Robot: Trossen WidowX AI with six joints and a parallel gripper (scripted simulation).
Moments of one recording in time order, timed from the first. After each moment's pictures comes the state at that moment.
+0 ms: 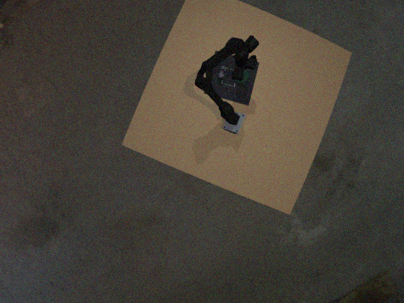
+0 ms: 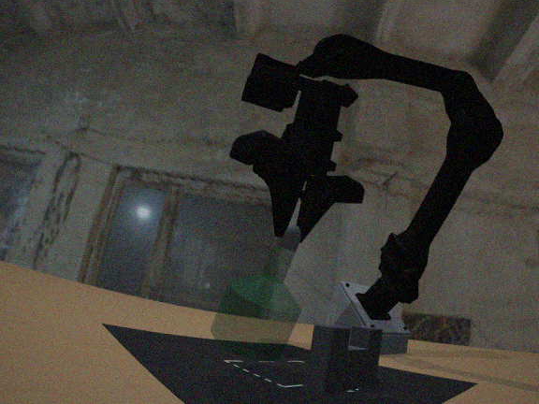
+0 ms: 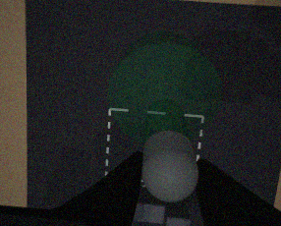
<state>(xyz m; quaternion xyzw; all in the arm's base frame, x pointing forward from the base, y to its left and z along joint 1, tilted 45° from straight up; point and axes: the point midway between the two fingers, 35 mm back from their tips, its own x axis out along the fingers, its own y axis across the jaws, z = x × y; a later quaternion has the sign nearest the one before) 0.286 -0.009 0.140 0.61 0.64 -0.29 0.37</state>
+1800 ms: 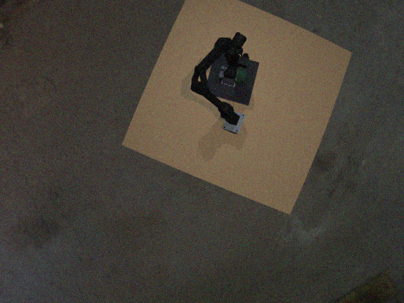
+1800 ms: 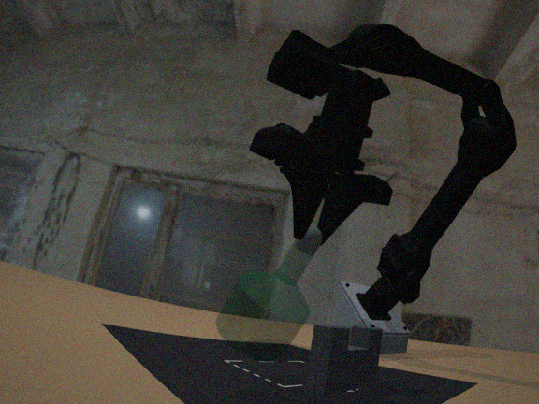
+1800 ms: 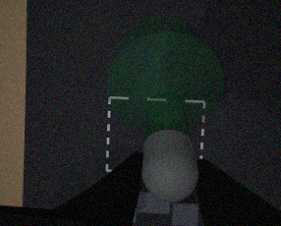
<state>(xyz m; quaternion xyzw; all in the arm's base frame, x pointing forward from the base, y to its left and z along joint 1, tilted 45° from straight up) 0.282 0.020 0.162 0.60 0.61 -0.33 0.39</state>
